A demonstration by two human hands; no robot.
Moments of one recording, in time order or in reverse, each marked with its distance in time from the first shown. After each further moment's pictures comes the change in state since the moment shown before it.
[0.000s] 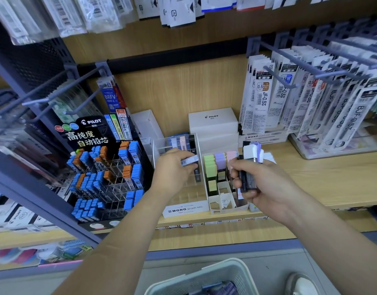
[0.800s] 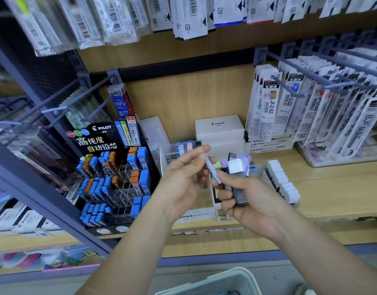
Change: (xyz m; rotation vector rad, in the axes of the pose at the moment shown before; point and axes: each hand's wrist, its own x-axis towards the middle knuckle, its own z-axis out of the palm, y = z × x) left_hand -0.028 0.053 -0.033 -1.257 -0.214 -0.437; right_hand -0.007 0.011 0.035 0.295 -0.204 0.129
